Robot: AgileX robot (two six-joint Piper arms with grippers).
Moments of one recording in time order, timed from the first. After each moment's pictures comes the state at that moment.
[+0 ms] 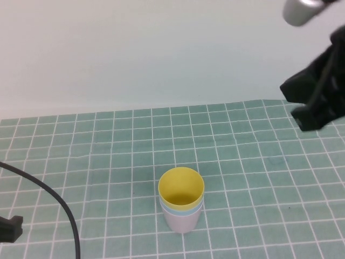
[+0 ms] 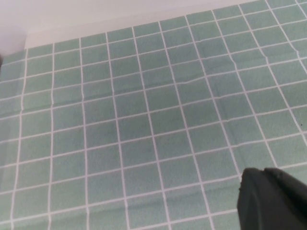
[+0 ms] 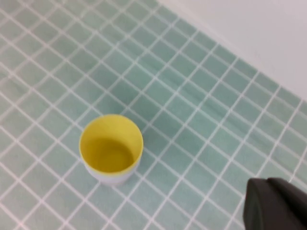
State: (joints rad) right arm 0.69 1.28 -1.45 -0.06 1.02 -0.08; left arm -0.60 0.68 -0.63 0.71 0.79 -0.63
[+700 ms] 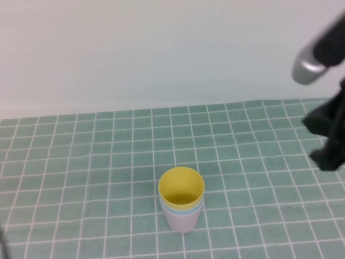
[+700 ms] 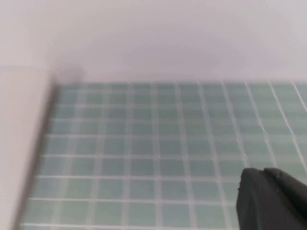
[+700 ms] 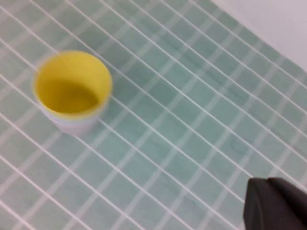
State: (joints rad) right arm 0.67 1.22 -1.26 -0.16 0.98 -0.09; left arm -0.46 0.45 -0.63 0.71 0.78 -0.64
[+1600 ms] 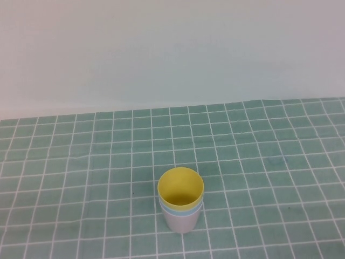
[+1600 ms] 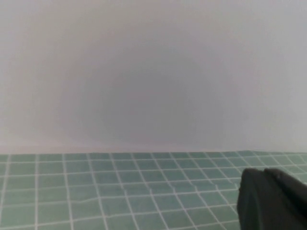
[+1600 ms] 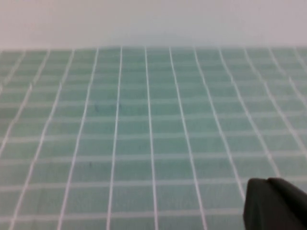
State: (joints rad) right arm 0.02 0.08 -0.14 0.01 0.49 0.00; left arm -0.27 0.00 -0.23 -0.10 0.32 -0.02
